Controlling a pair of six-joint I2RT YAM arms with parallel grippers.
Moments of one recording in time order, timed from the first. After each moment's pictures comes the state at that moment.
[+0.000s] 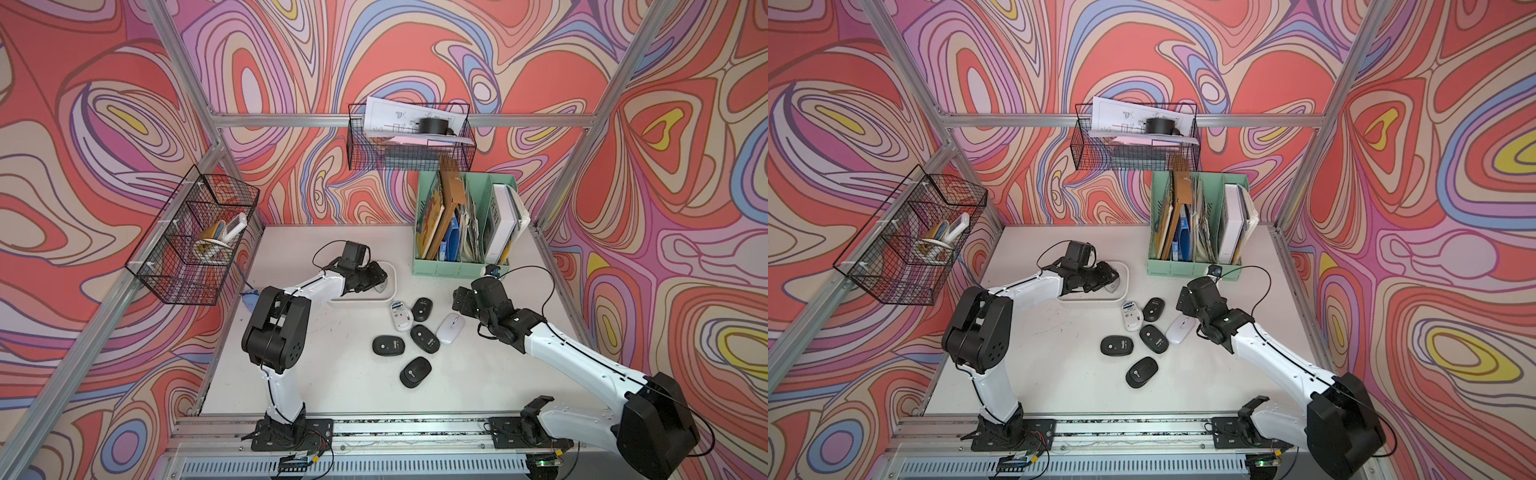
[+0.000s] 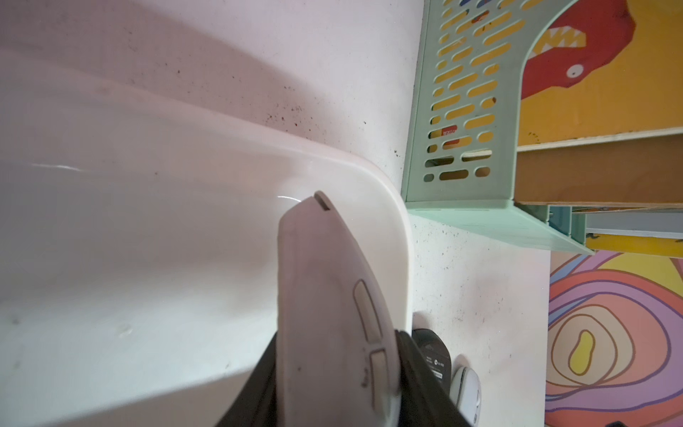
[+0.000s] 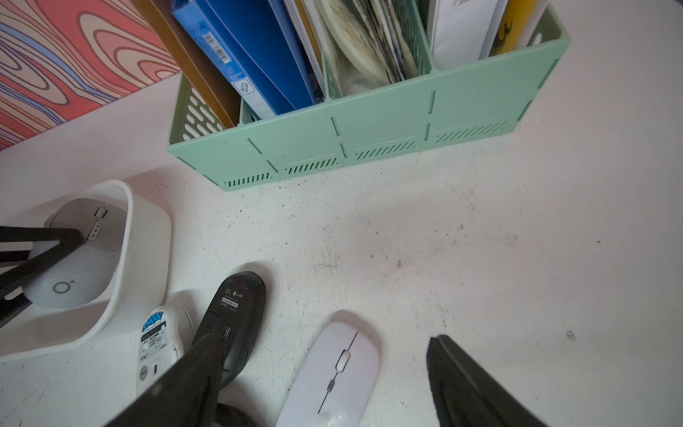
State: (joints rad) left arm -0.36 1.88 1.22 -0.16 0.31 -0.73; right arm 0.53 1.22 0.77 -0.30 0.32 0.63
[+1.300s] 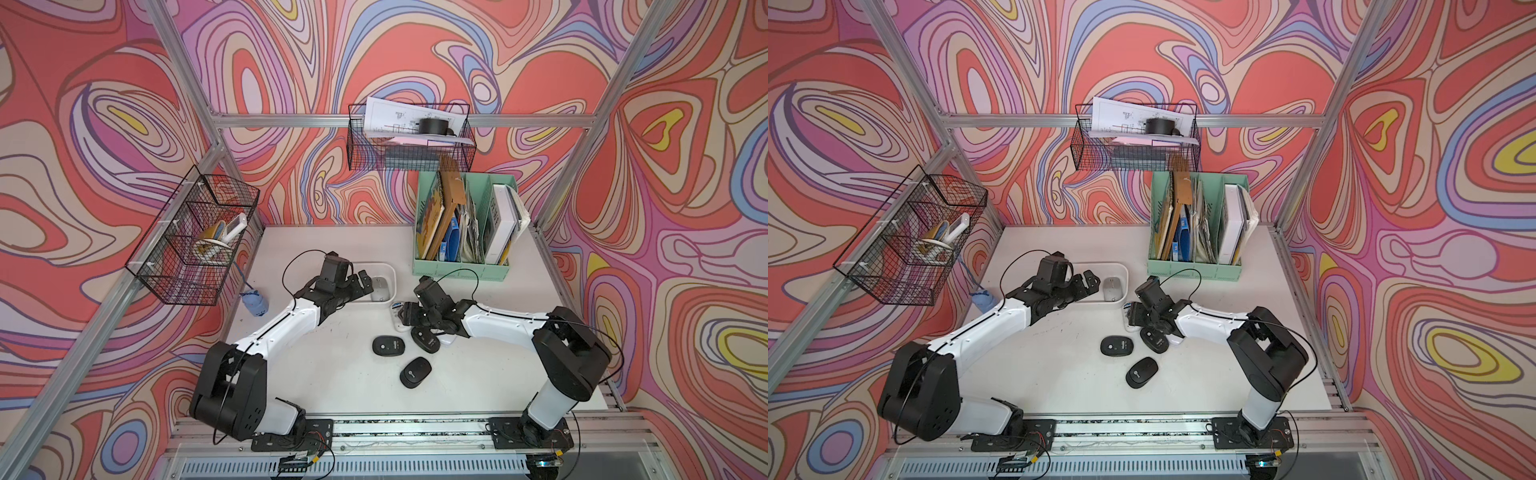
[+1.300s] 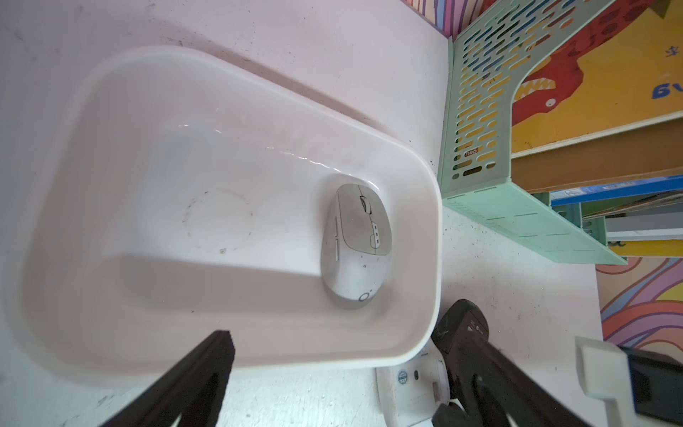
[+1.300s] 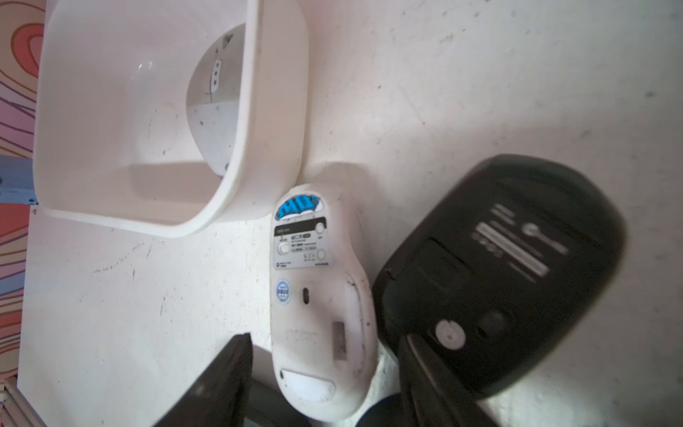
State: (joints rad) left arm -0.35 1.37 0.88 -0.27 0.03 -0.69; right arm 0.74 1.73 0.98 -0.14 -0.03 0.75
